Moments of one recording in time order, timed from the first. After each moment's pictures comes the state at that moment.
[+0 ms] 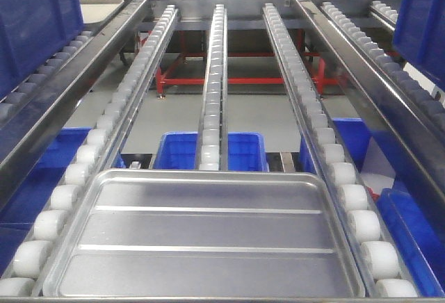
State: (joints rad) left arm -0.09 0.76 -0.58 -0.27 0.81 0.14; right arm 0.02 0.75 -0.56 -0.03 0.72 0.31
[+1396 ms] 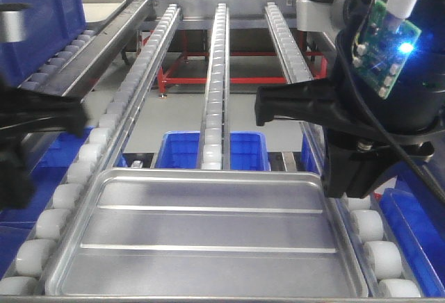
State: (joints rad) left arm -0.73 1.39 -0.80 0.26 0.72 -0.80; right arm 0.68 1.46 -0.86 -0.27 0.66 0.96
